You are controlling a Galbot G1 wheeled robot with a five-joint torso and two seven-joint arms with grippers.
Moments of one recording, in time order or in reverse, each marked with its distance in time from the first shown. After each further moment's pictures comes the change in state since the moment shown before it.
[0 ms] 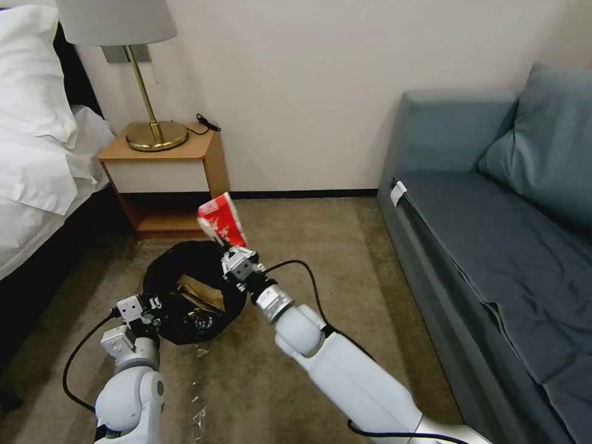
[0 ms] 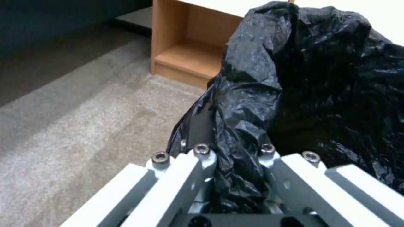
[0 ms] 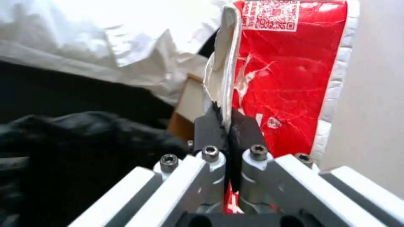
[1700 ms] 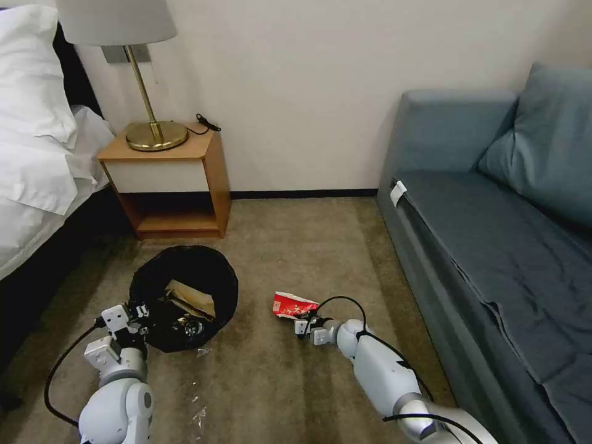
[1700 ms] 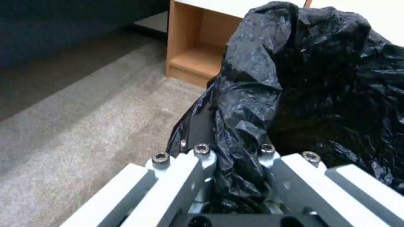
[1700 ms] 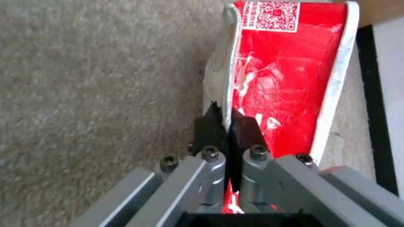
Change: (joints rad) left arm 0.047 0.004 -0.044 -0.037 -0.015 -0.010 0.006; right arm 0.109 0.073 0.504 -0.848 -0.989 0.187 -0.338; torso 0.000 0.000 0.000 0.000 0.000
